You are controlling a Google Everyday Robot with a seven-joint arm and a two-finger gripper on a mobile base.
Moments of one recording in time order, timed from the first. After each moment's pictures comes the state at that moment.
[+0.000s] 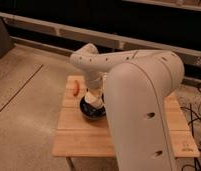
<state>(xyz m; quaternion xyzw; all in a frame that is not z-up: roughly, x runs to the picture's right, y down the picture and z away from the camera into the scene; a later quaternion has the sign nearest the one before) -0.004 0.045 0.803 -0.17 0.35 0.69 0.60</state>
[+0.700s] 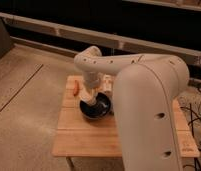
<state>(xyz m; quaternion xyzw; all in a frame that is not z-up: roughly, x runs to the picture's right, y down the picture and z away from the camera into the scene) -0.042 0.033 0.835 -0.23 0.22 0.69 0.65</state>
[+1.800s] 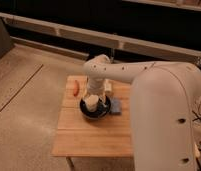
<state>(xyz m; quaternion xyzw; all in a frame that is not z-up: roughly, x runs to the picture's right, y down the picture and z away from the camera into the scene) -0.030 0.061 0.832 -0.25 0.21 0.69 0.64</state>
